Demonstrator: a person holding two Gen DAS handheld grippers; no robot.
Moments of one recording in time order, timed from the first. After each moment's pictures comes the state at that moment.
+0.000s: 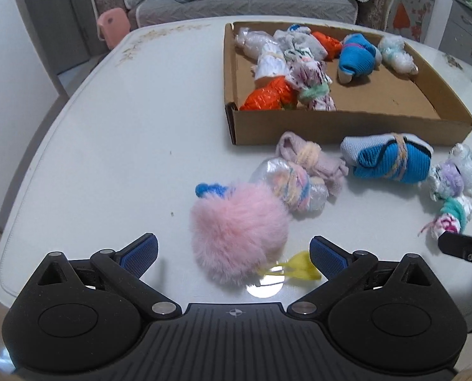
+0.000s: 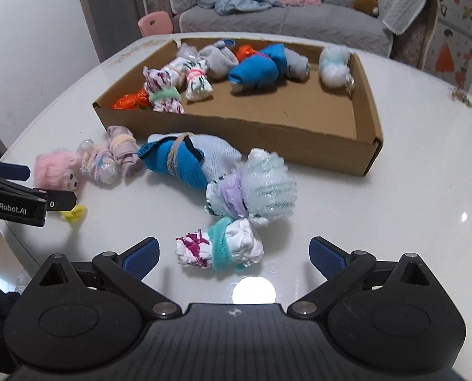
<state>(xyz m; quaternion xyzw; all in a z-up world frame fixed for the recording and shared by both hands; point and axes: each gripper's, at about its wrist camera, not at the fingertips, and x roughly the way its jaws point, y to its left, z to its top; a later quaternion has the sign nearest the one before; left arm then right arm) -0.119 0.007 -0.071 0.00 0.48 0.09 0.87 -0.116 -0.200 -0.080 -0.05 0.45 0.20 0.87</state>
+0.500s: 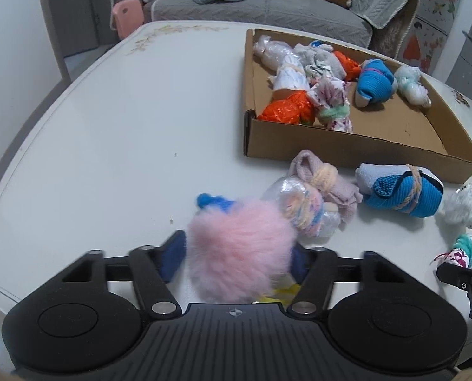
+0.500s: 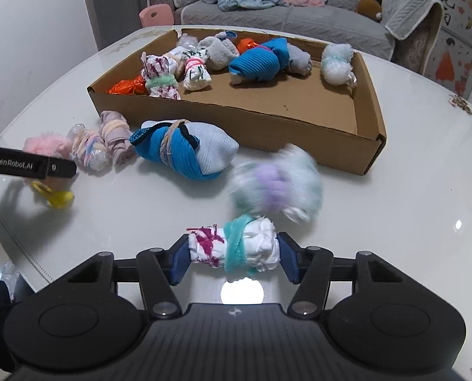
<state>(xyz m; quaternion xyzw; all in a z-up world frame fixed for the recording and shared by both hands) -0.114 0.022 -0.080 -0.06 0.46 0.10 0.88 -0.129 -0.199 -0.086 -0.08 0.44 0.20 0.87</state>
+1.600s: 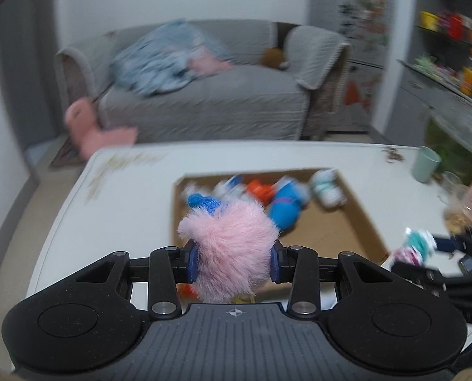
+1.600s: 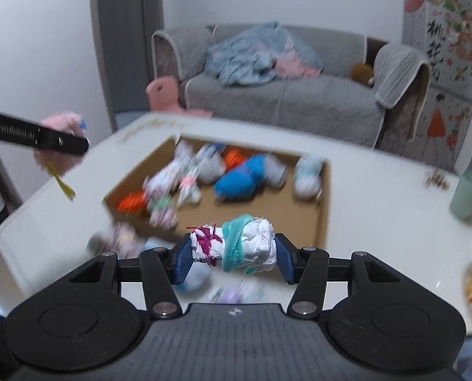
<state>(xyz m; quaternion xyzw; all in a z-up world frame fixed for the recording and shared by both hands) -0.064 -0.037 0.080 0.00 0.35 0.00 0.94 -0.100 -0.233 0.017 -0.06 0.32 0.22 0.92</state>
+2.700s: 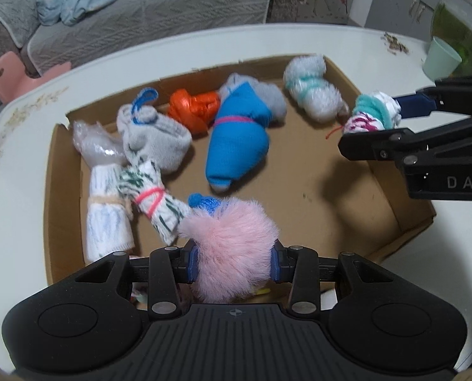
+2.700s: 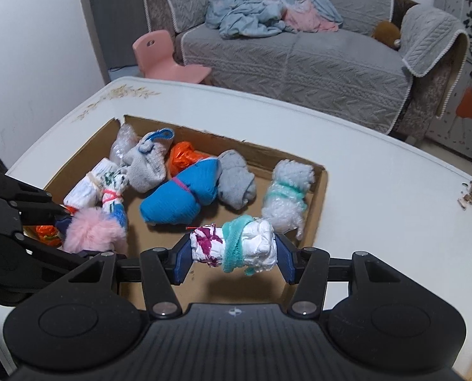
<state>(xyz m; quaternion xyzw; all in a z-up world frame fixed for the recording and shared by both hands) 0.063 -0.091 -0.055 0.05 0.53 -0.06 0.84 0.061 -0.228 -0.027 -0.09 0.42 0.26 0.86</state>
